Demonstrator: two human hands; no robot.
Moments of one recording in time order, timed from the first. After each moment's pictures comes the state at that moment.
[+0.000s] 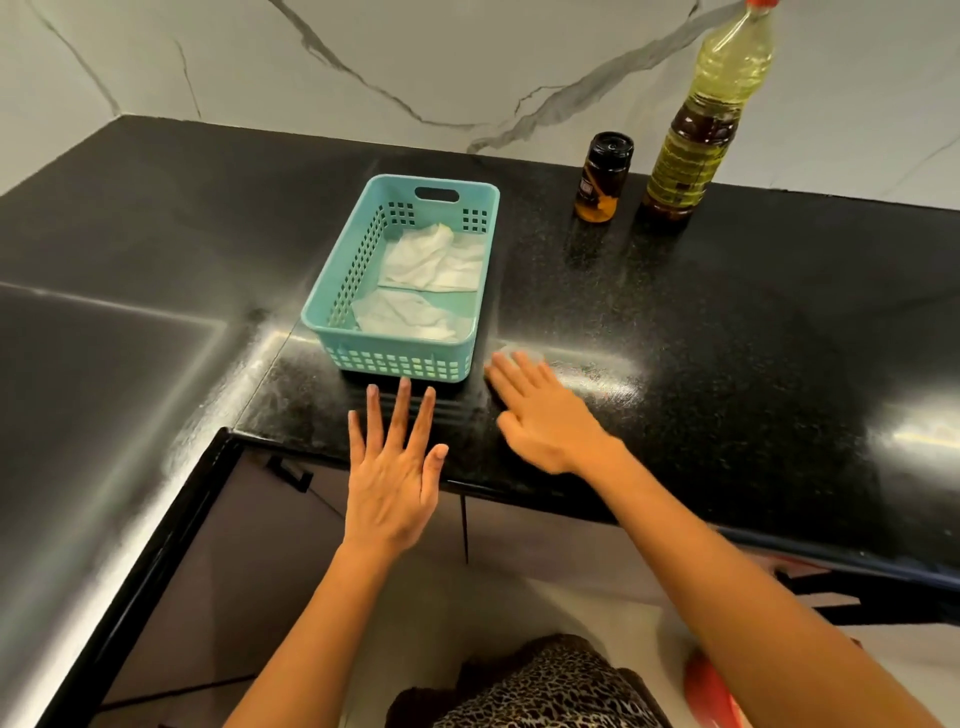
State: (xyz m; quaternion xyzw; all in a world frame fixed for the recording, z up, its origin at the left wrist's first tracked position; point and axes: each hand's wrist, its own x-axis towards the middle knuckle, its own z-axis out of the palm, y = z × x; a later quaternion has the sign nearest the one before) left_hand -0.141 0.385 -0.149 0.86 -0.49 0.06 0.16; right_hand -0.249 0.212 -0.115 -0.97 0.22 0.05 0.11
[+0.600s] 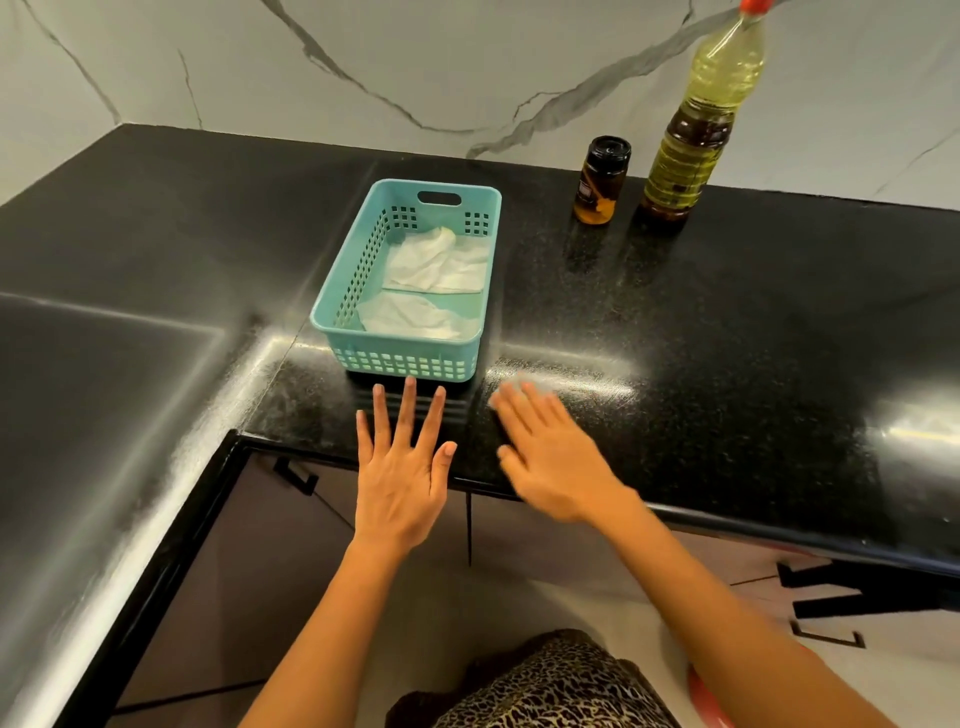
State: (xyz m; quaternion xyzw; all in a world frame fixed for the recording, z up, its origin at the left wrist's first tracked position) left_hand -0.137 0.388 -0.149 0.86 -0.49 0.06 0.16; right_hand -0.271 0.254 -0.122 -0.97 0.23 0.00 0.09
